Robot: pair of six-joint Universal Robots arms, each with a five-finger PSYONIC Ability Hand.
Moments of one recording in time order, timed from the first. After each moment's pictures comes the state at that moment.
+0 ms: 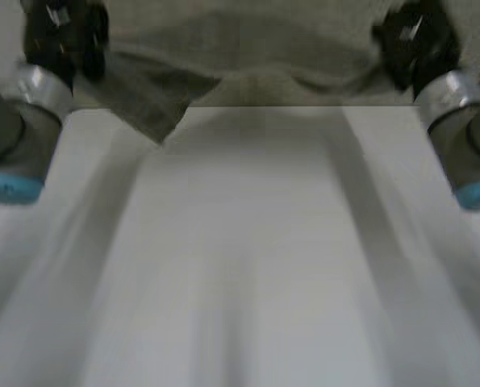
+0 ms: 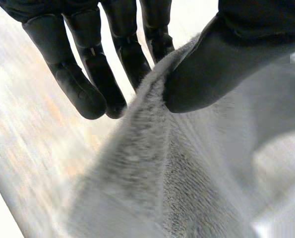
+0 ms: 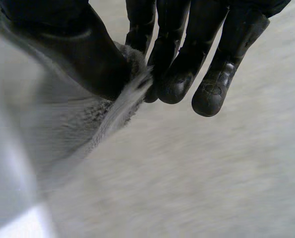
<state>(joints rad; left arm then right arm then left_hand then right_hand) 4.45 -1.99 -1.21 3.52 -1.45 3.38 1.86 -1.13 1.18 -0.33 1.40 2.39 1.43 1.51 1.55 1.52 1.46 1.32 1.30 1.33 1.33 1.16</state>
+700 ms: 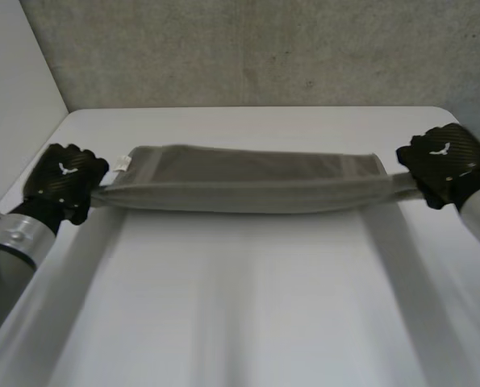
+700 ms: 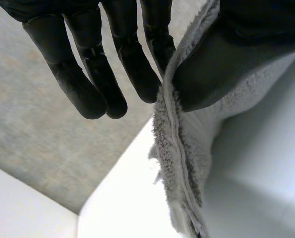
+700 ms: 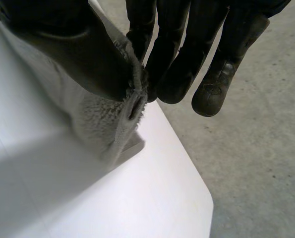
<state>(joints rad) 4.65 -1.70 -2.00 3.69 -1.20 3.72 1.70 -1.50 1.73 -0.06 1.31 2.40 1.43 1.51 1.55 1.52 1.46 1.32 1.30 1.33 1.33 1.16</state>
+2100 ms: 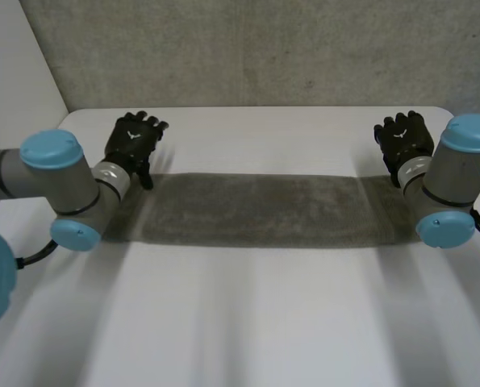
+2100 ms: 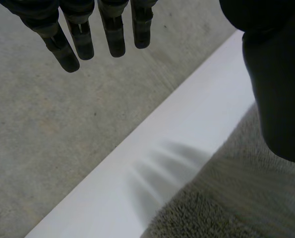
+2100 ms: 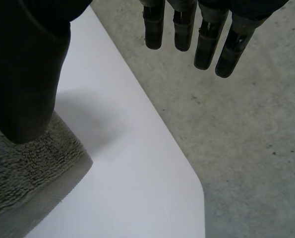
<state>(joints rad) 4.44 -2.48 -1.00 3.45 -1.38 3.56 1.80 -0.71 1.01 -0.20 1.57 2.42 0.27 0.26 0.25 0.26 0.23 0.23 0.25 0.24 0.25 0.05</state>
